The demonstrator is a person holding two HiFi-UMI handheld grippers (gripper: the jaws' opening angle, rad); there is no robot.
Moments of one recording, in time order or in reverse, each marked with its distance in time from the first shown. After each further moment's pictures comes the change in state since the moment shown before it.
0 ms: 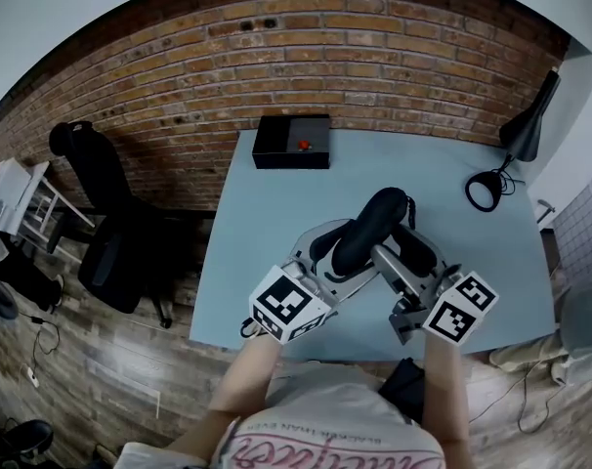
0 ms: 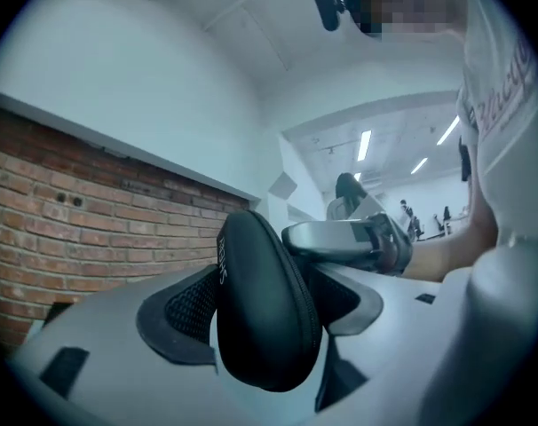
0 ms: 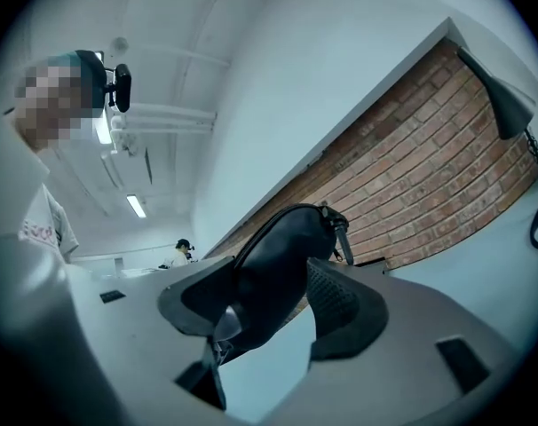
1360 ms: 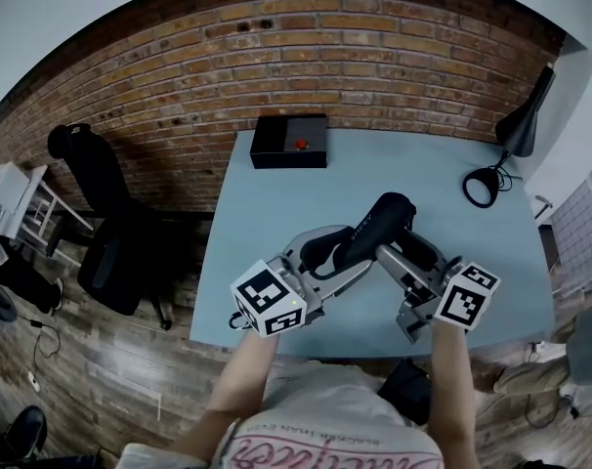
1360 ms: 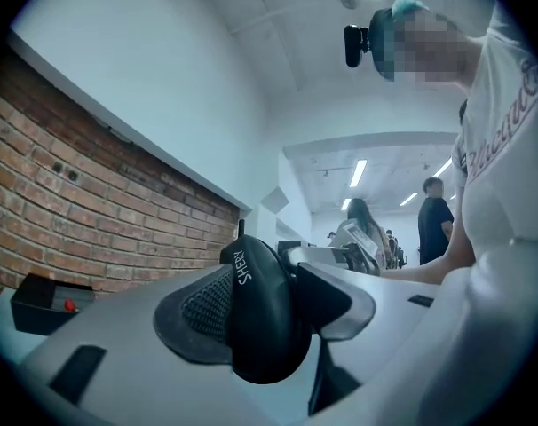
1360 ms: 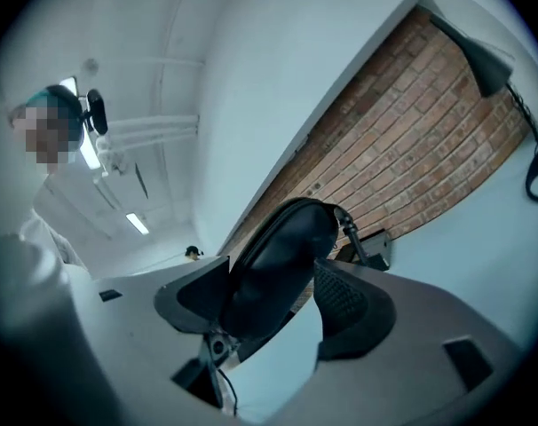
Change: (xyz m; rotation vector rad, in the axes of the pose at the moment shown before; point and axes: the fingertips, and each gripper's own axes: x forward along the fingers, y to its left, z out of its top) left arm -0.018 -0.003 0.006 -0.156 -0.093 -0.113; right arm -0.011 -0.016 -0.012 0.178 0.058 0.027
